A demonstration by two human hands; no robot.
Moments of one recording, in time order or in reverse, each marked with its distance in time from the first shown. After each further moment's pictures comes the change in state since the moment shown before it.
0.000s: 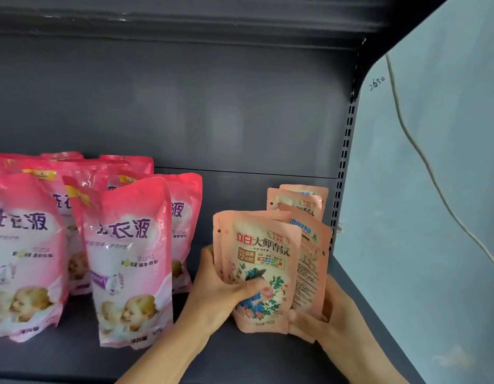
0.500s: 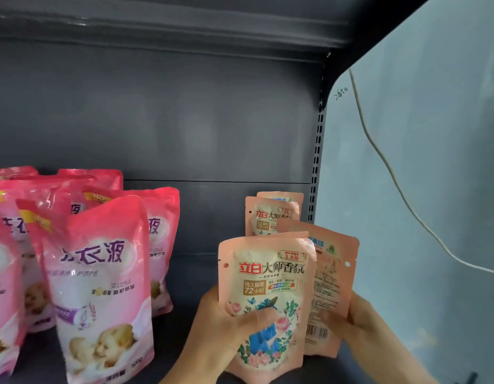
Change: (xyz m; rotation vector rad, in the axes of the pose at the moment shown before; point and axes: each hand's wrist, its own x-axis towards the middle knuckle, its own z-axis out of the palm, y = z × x) left_hand -0.015 0.007 0.013 -0.102 -0.330 0.028; right_hand -0.013 -0.011 -0.034 -0.048 0.080 0.067
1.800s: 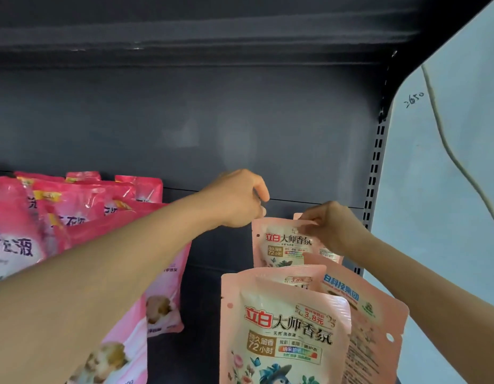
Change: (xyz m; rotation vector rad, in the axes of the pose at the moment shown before) left_hand 0.108 0.151 -0.009 1.084 0.235 -0.031; right_hand 0.195 -0.088 -0.005 -0.674 -0.089 -0.362
